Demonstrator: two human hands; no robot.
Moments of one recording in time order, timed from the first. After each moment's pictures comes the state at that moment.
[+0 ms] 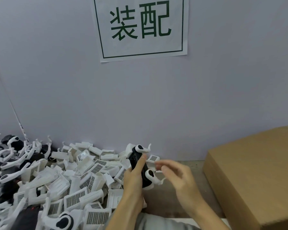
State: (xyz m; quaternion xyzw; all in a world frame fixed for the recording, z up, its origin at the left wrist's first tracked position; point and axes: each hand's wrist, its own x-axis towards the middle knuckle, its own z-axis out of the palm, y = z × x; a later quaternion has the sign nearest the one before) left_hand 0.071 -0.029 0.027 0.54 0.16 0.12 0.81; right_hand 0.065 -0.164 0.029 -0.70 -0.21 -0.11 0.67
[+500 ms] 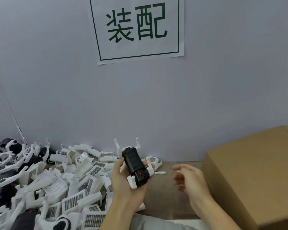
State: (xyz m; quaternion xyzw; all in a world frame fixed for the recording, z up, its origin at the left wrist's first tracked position) left_hand 0.057 -0.019 0.044 0.23 0.04 0.04 0.97; right_hand 0.085 -0.183 0.023 -0.65 0.03 -0.02 0.76
